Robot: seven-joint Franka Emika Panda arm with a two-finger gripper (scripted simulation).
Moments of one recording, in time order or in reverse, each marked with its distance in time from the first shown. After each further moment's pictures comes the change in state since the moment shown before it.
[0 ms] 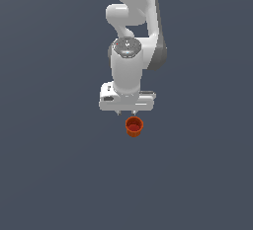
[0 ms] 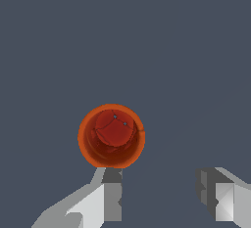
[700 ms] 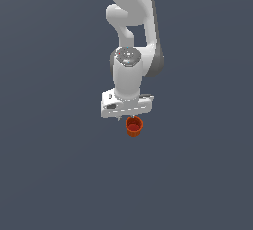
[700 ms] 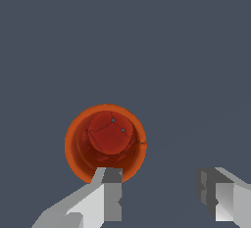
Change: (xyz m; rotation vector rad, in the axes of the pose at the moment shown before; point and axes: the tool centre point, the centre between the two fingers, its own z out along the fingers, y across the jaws) arm 0.005 0.001 0.028 -0.020 0.035 -0.179
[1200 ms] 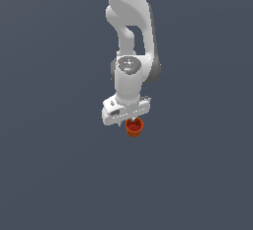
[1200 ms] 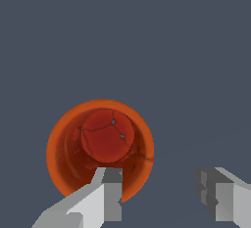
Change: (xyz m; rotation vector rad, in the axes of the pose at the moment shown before) arm 0.002 -0.001 0.030 -0.018 0.036 -0.199
